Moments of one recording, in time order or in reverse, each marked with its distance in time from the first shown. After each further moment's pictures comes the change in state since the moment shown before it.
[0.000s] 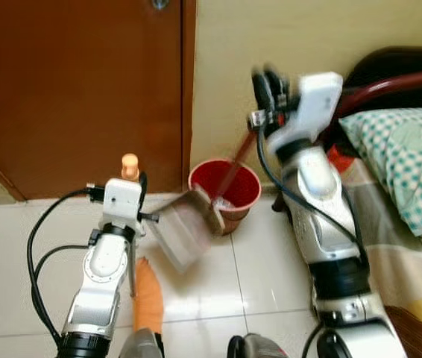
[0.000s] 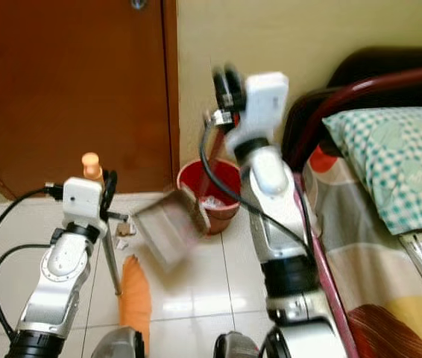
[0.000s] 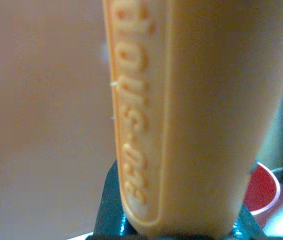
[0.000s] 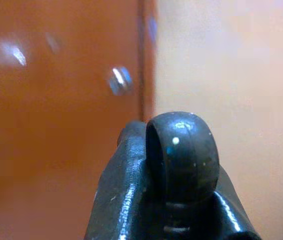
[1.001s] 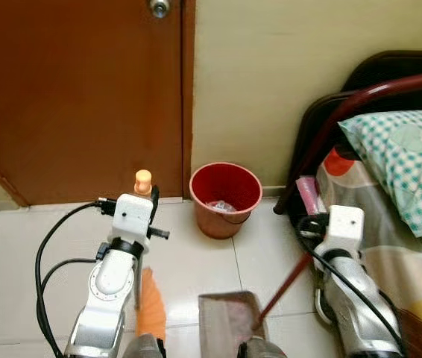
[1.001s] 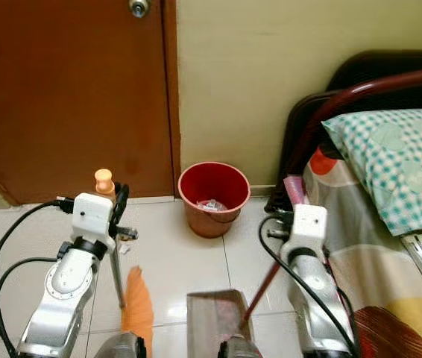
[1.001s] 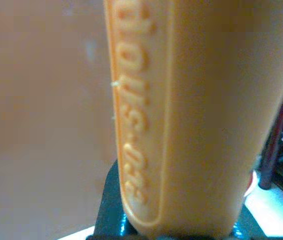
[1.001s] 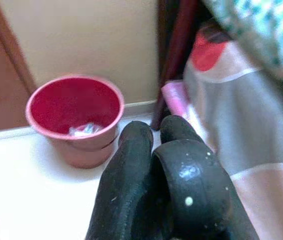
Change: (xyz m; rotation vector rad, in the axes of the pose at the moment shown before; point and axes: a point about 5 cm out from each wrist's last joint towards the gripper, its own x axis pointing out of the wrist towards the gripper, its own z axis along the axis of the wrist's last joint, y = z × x) left arm -0.017 -0.023 0.000 -0.022 0.032 -0.083; right arm -0.132 -0.081 -0.082 -0.105 0.634 -0.480
